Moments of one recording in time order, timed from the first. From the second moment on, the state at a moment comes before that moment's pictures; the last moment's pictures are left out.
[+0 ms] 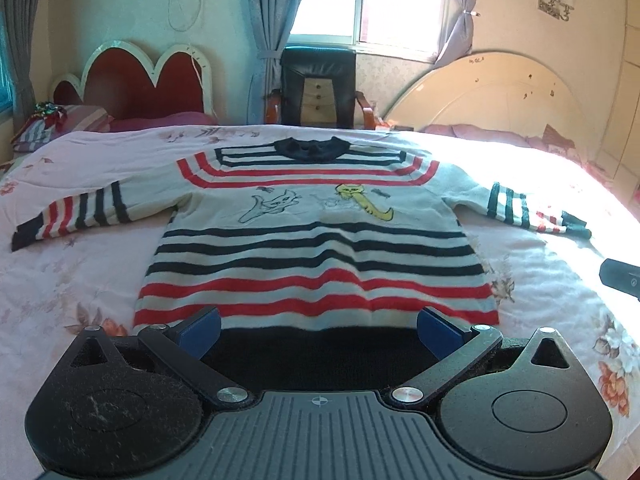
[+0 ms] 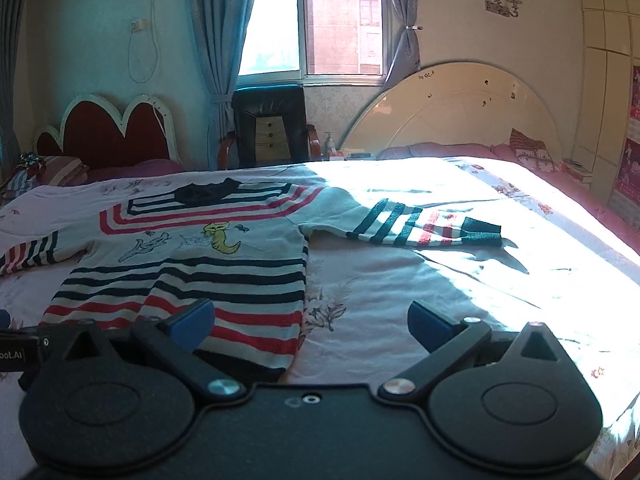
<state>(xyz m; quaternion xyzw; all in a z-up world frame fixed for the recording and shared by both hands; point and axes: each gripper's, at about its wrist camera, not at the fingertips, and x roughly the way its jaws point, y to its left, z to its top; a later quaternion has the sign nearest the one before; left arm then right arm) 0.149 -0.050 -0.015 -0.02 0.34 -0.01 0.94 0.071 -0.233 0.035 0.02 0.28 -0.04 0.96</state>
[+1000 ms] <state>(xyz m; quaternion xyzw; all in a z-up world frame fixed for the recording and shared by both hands) 0.388 -0.090 -0.072 -0.08 0.36 0.00 0.93 0.303 -0.508 -0.101 0.33 0.29 -0.20 0.88</state>
